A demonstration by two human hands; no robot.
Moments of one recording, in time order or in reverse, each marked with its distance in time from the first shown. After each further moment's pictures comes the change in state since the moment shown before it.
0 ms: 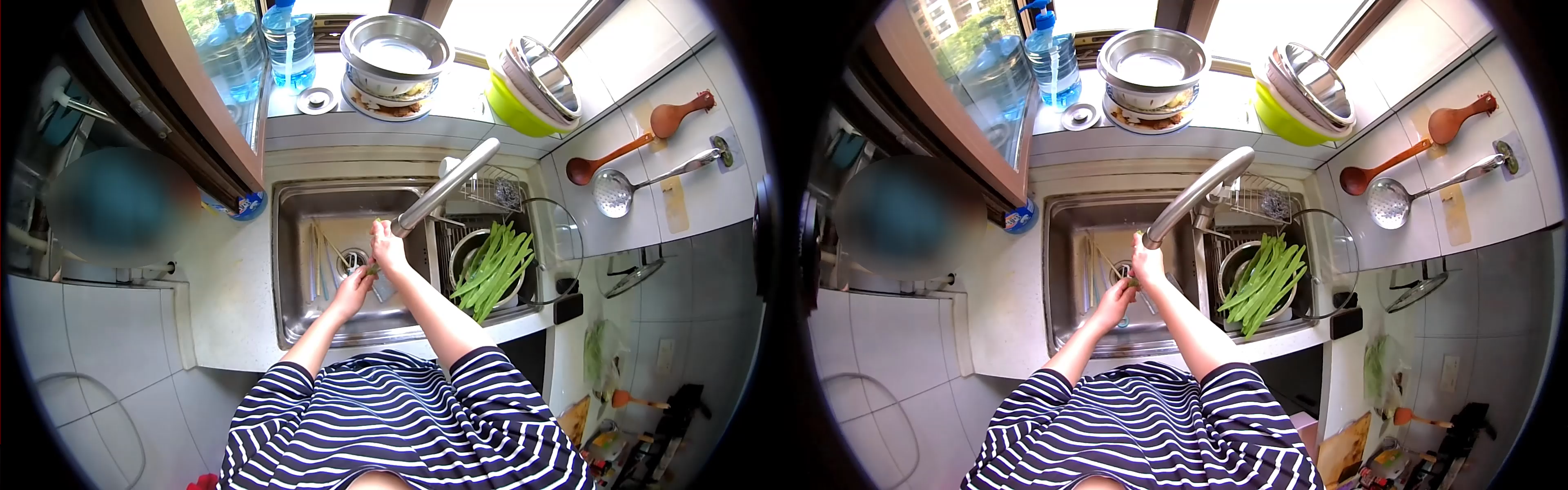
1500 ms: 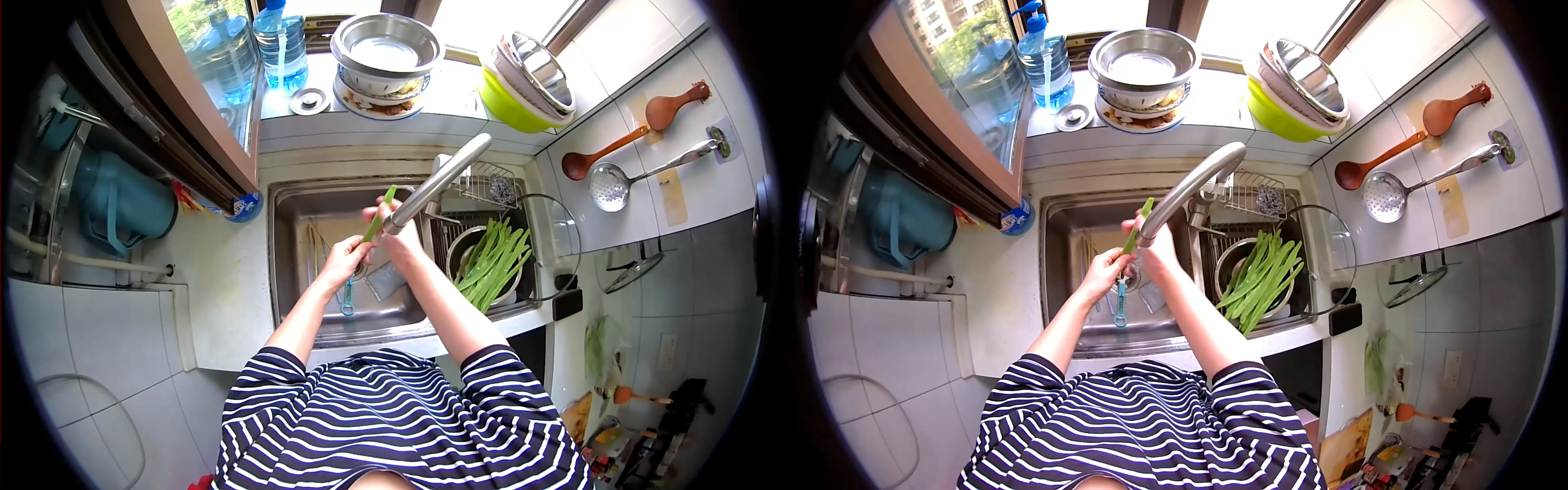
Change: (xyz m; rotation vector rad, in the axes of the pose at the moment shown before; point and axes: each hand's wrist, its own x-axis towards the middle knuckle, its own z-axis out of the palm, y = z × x) left_hand 0.044 0.049 -0.020 -0.188 -0.104 0.047; right_hand 0.002 -0.032 -0.024 0.446 -0.177 -0.251
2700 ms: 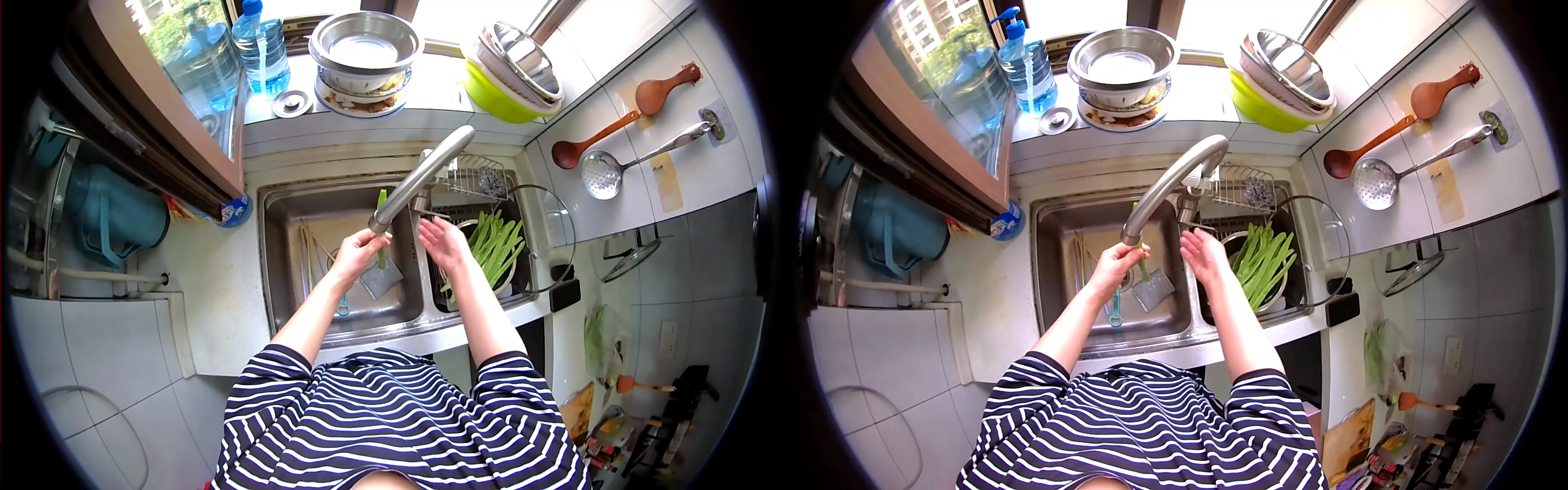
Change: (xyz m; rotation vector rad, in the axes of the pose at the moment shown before) left_hand 0.015 0.014 0.042 -0.137 -0.003 -0.044; right_hand -0.005 -0.020 -0.130 0.315 0.314 0.419
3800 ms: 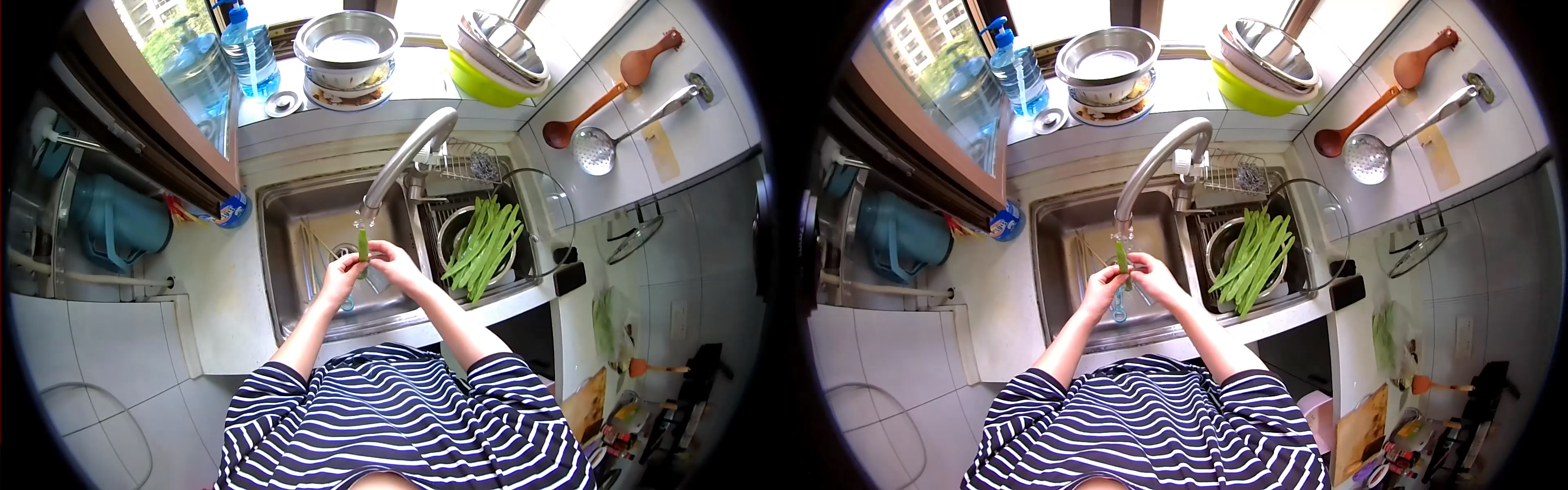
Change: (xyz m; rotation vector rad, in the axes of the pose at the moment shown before) left_hand -0.052 -0.049 -0.023 0.122 0.080 -0.003; right_hand -0.051 0.090 0.030 -0.851 -0.394 -0.321
